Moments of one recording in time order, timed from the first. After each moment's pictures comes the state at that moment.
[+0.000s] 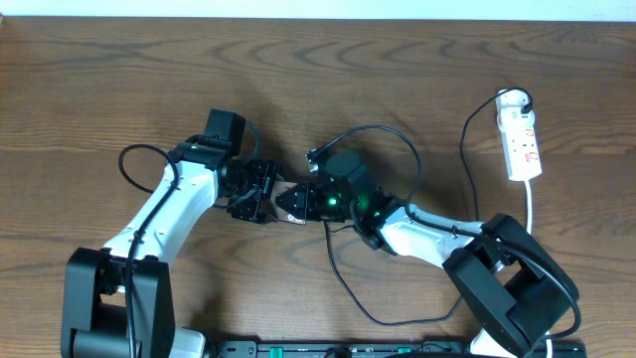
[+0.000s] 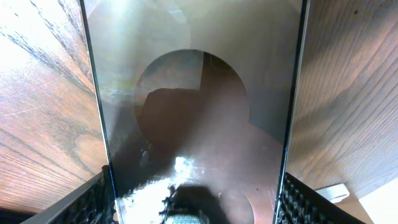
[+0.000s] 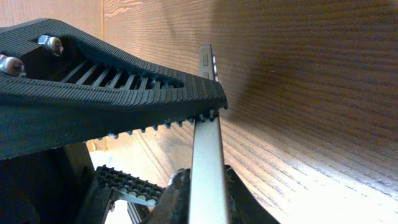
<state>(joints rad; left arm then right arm) -0.20 1.62 1.01 -0.76 0.49 -1.51 0.72 1.82 0.82 0.40 -0.54 0.98</state>
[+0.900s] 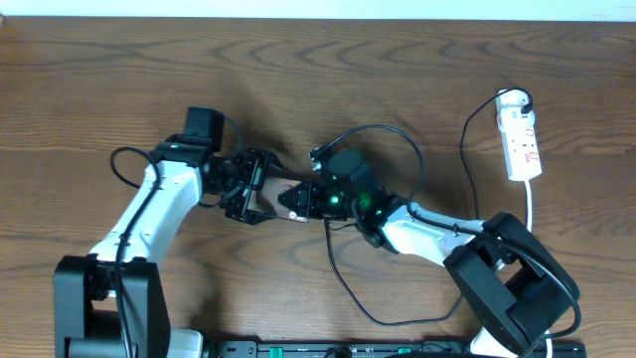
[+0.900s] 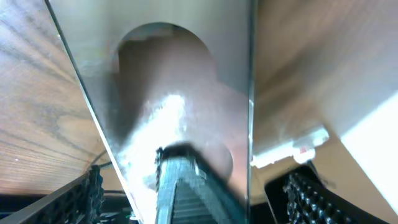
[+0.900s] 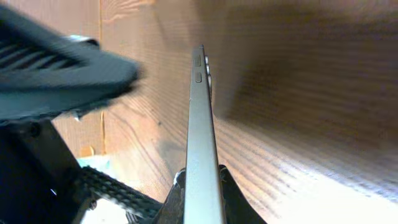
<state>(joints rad) -0.09 1.60 1.01 -0.75 0.69 -1.33 0.70 1.83 0.82 0.39 -0.53 0.97</state>
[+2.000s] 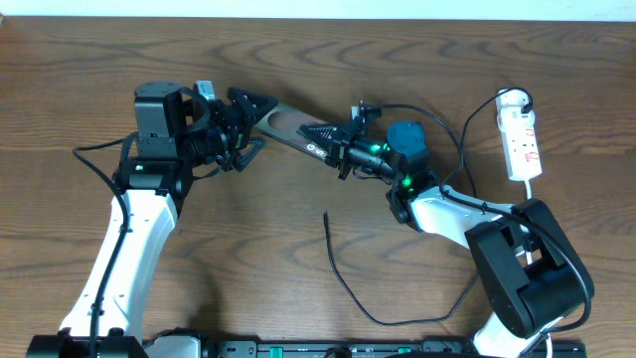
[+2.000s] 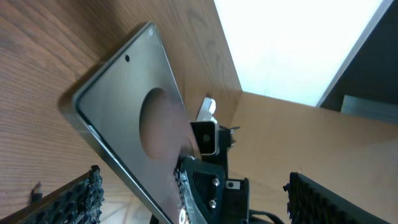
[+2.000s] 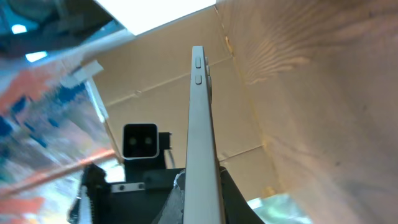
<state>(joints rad) -0.03 1.38 0.99 -0.24 0.77 -1.17 0.48 1.83 0.82 0.94 -0.68 1.87</state>
